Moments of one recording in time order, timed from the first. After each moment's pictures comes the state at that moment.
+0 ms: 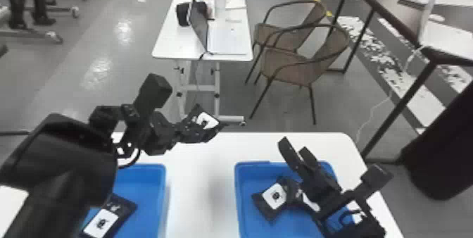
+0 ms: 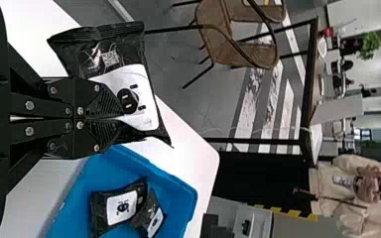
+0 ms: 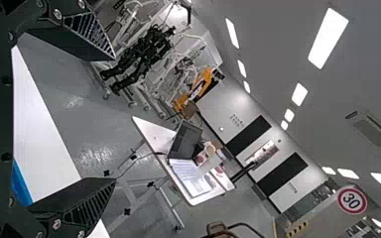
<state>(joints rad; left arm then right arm) -0.24 0.14 -0.23 -1.65 -0.35 0.58 -0.99 0.22 0.00 -0.11 -1.62 -0.67 0.12 0.42</state>
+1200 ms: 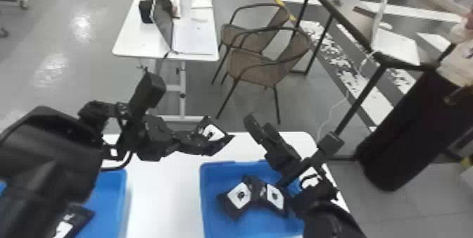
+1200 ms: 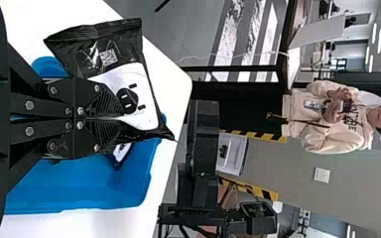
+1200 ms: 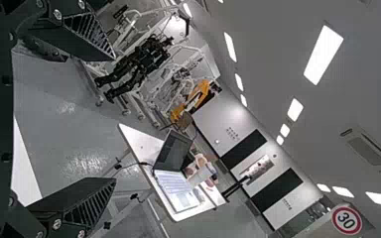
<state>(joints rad) -0.33 0.11 -0.33 -1.54 -0.21 0.56 -1.13 0.03 -0.03 -0.13 -1.48 -0.65 0.15 0.47</state>
